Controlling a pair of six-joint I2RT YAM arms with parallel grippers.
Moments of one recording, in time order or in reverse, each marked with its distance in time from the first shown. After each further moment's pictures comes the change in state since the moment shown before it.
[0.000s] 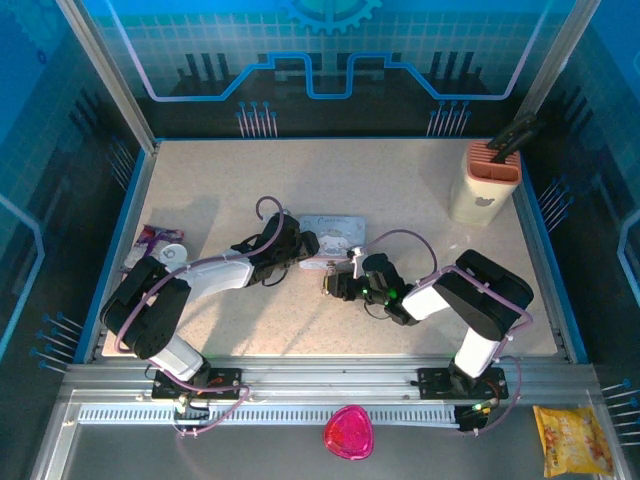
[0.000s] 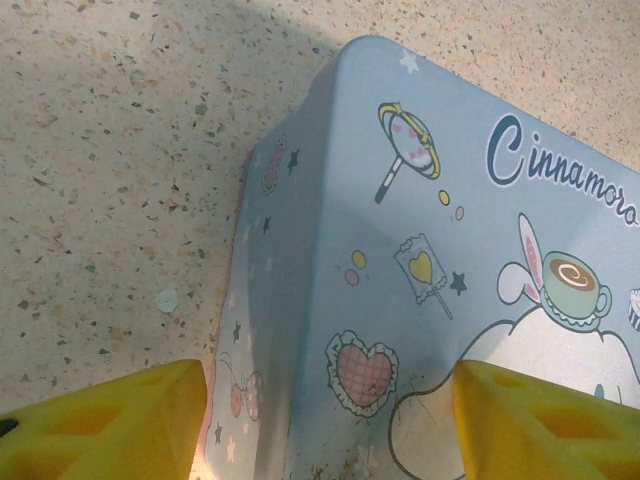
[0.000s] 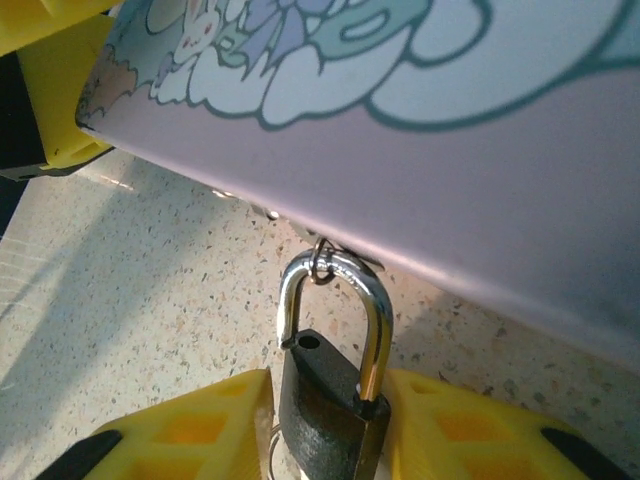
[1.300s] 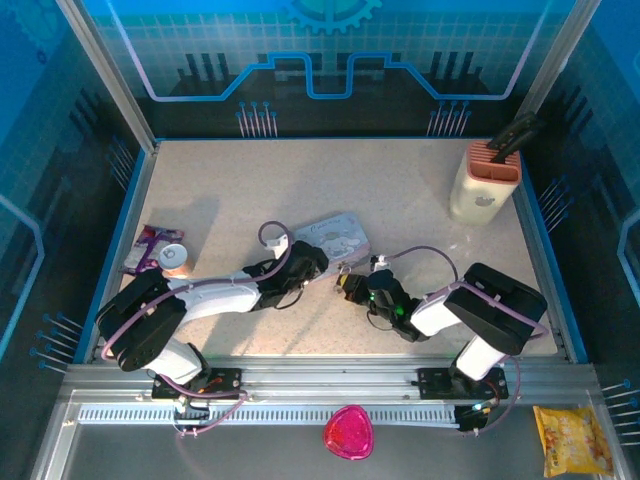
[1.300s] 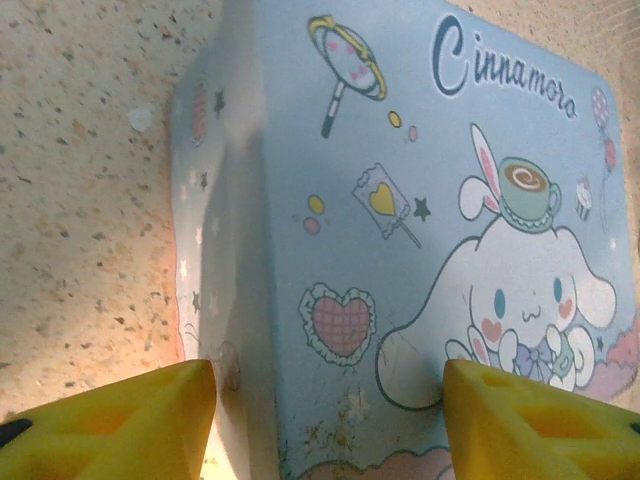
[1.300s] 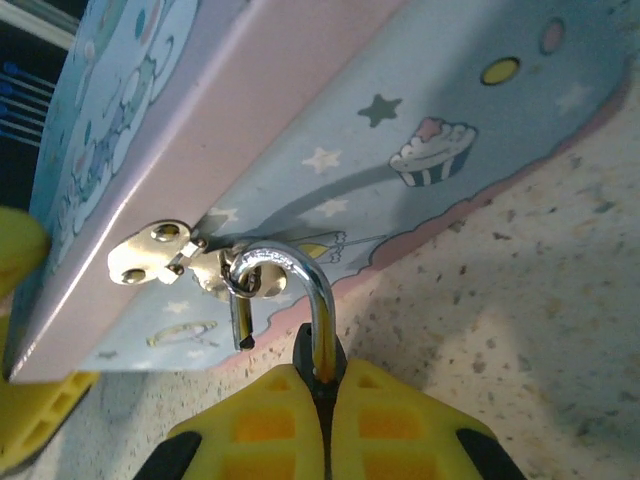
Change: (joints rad) left arm -0.231 -0.062 -0.093 0.033 -0.208 -0.366; right arm 0.091 -0.106 -0.133 0.051 0.375 0.404
